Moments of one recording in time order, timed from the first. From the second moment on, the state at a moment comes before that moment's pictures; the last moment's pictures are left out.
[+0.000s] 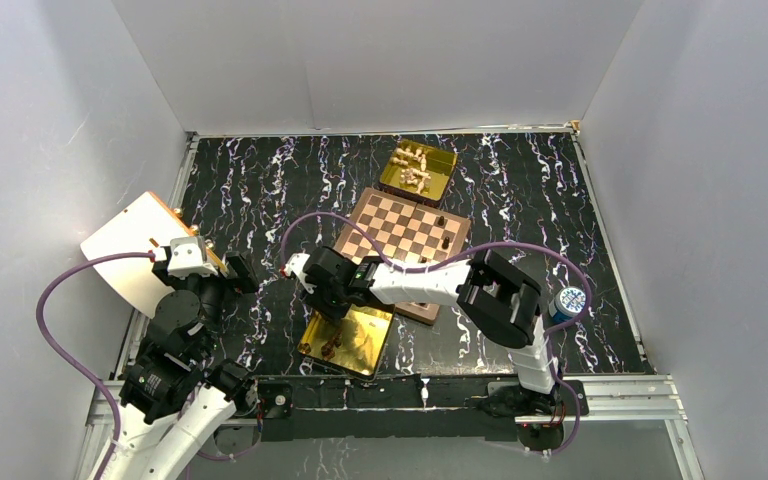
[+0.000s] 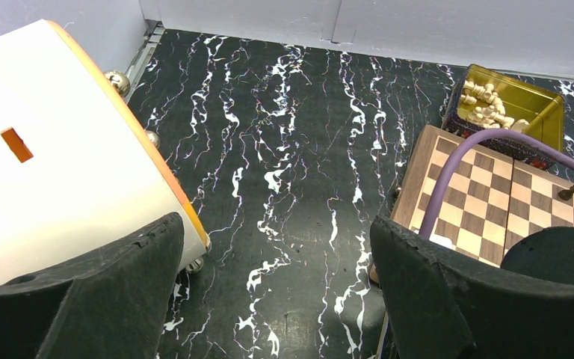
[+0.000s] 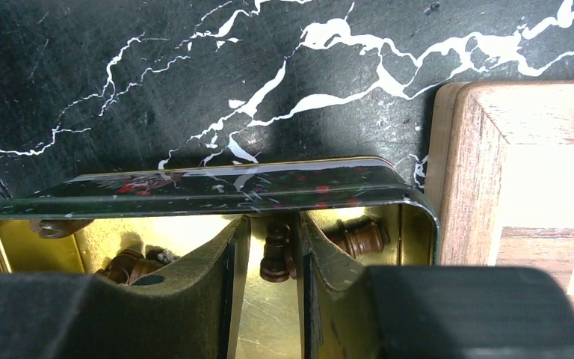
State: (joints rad) left arm -0.51 0.26 0.70 -0.56 -0.59 -0.15; right arm 1.19 2.01 1.42 -0.35 -0.09 0.05
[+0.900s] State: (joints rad) left arm -0.51 0.30 0.70 -0.56 -0.57 -0.15; right arm 1.21 1.98 1.41 -0.36 0.02 0.10
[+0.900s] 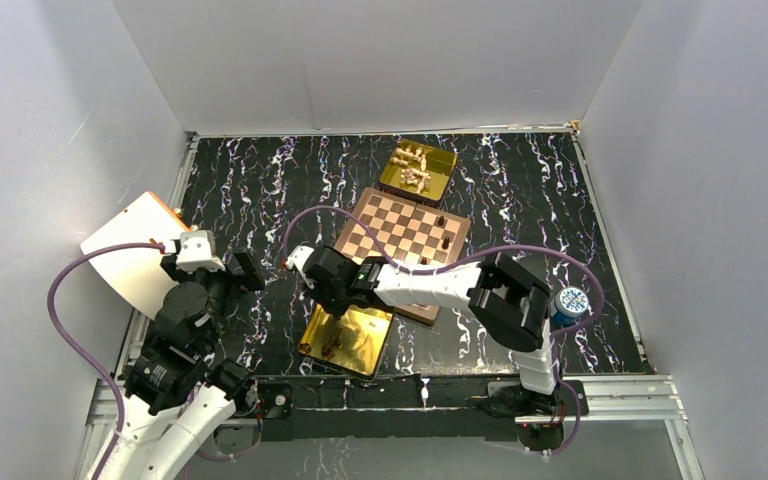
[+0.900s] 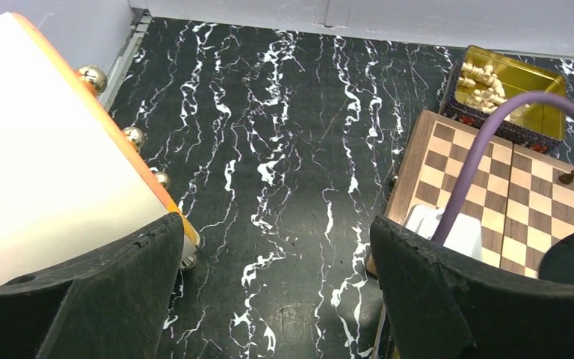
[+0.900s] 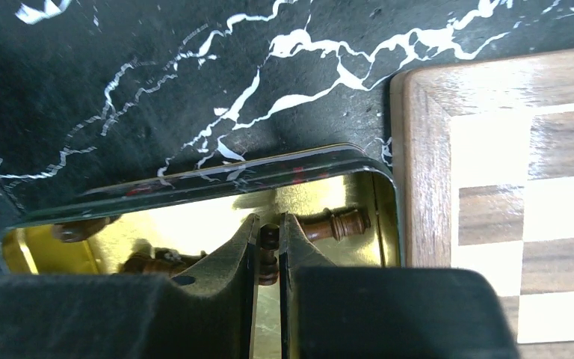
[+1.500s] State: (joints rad) left arm -0.51 0.41 0.72 -0.56 -0.23 -0.43; right arm 1.04 1.60 1.18 -0.20 0.00 0.55
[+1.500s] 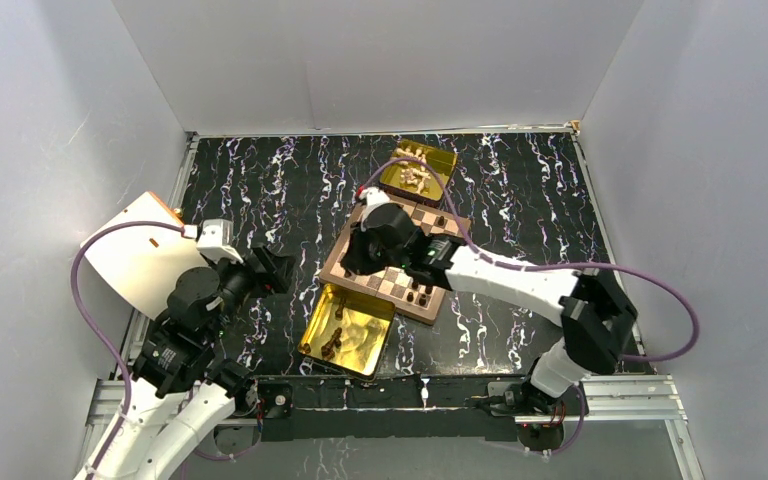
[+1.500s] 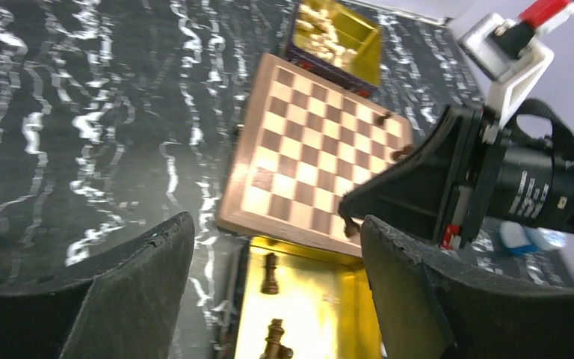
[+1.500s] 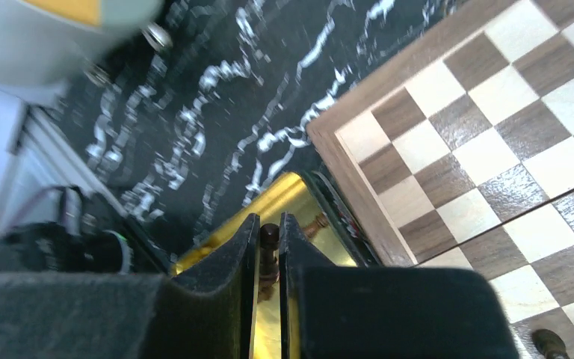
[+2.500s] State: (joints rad) left arm -0.51 0.71 0.65 -0.06 0.21 -0.65; right arm 1.02 1.35 1.05 0.23 0.09 0.82
